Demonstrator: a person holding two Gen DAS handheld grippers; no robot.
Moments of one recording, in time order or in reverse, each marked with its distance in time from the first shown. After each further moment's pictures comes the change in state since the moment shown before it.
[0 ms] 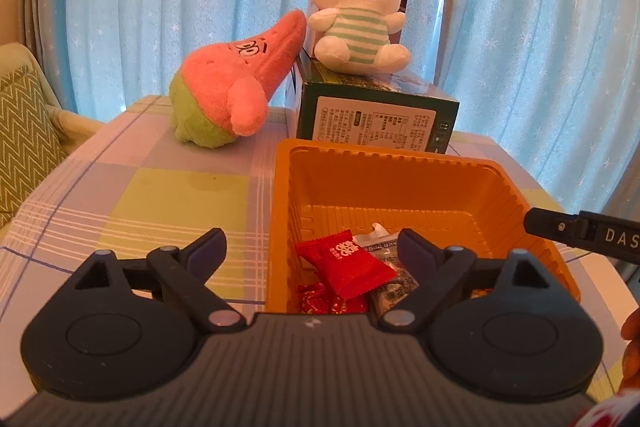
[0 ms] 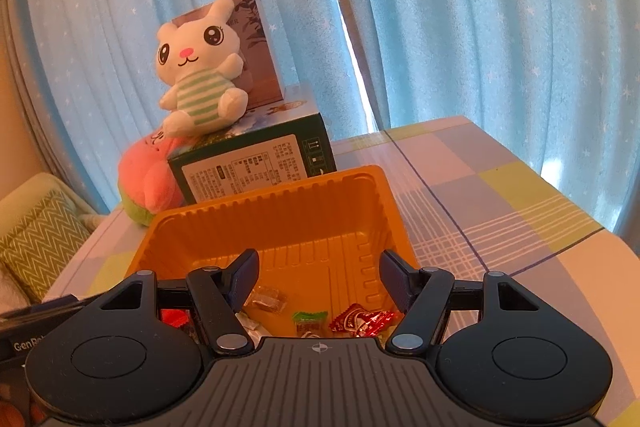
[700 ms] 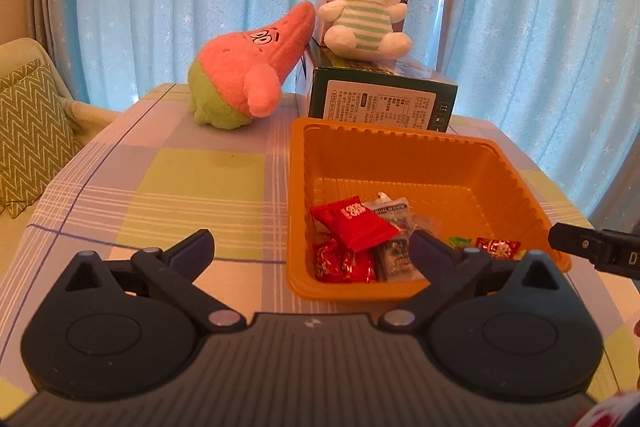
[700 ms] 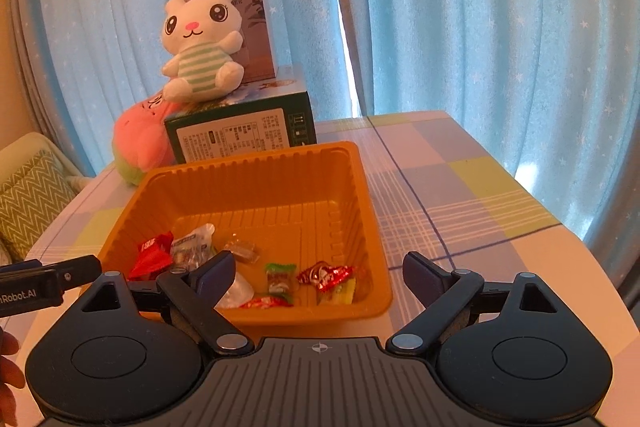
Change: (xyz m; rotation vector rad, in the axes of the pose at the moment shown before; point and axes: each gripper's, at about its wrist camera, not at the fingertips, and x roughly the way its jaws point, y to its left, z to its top) left arm -0.039 0.005 -0.016 0.000 0.041 0.018; right arm -0.041 -0.004 -0.019 -0.071 0.052 -0.050
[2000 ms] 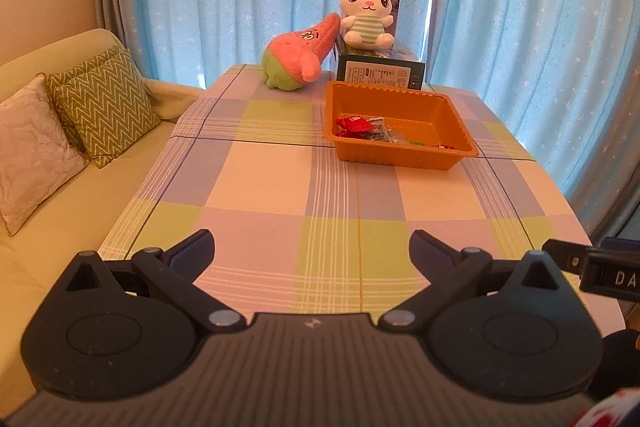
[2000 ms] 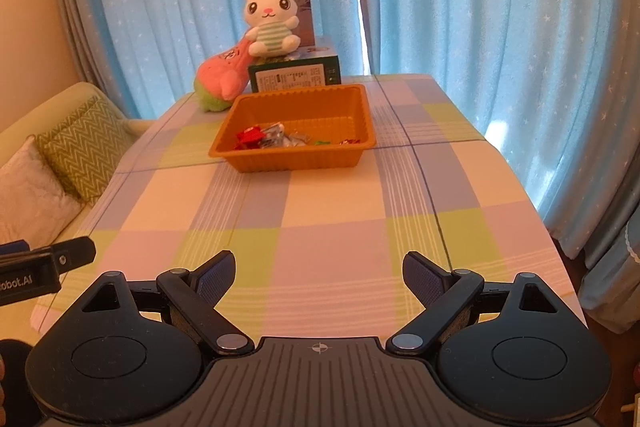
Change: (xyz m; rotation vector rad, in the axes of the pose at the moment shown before) left arm -0.295 -0.024 -0.088 -0.006 0.052 0.116; right arm -0.275 0.047 -0.088 -0.067 0.134 0.026
